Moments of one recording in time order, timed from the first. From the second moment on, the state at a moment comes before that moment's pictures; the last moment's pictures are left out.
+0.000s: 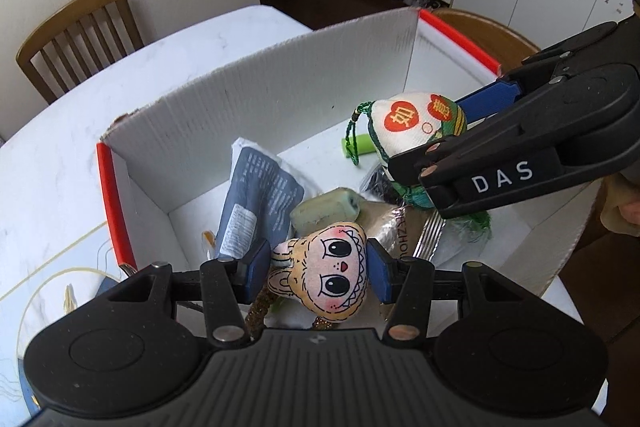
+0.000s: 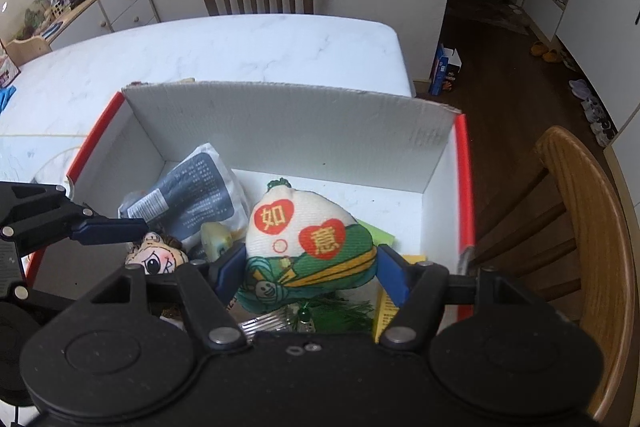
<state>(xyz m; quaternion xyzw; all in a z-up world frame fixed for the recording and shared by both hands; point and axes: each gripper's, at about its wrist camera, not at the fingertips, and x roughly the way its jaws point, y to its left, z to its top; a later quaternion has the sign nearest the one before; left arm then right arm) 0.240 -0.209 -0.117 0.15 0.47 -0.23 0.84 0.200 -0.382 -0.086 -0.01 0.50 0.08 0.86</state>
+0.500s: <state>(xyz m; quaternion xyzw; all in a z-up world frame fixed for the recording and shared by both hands) 0.252 -0.208 -0.122 0.12 0.50 -0.21 0.83 0.201 -0.384 -0.089 0.01 0.50 0.09 0.86</state>
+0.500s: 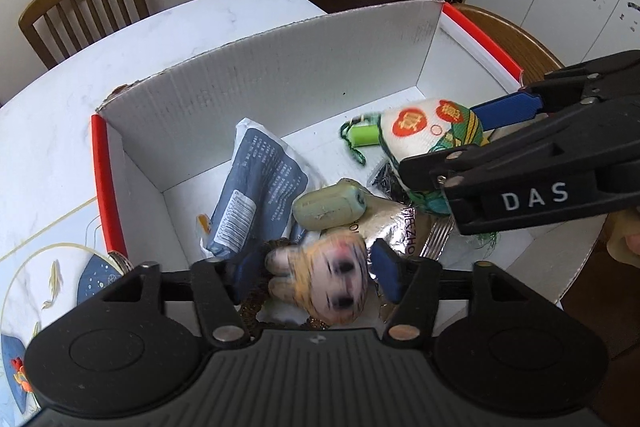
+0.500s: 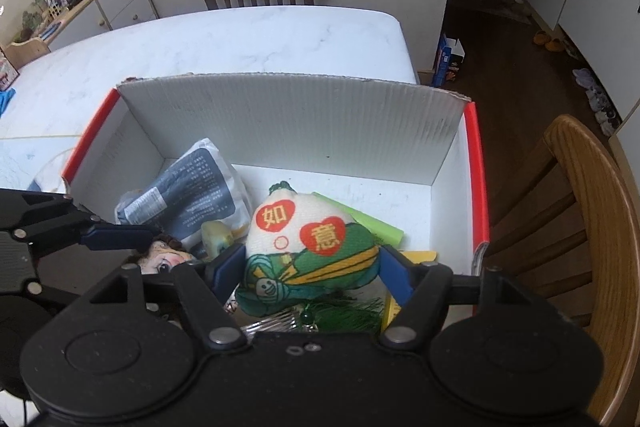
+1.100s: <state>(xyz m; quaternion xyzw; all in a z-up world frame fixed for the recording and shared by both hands) 0.223 -0.186 -0.080 0.09 0.45 -0.22 0.86 0.167 -0.398 -0.045 0.02 0.47 0.11 0.87</state>
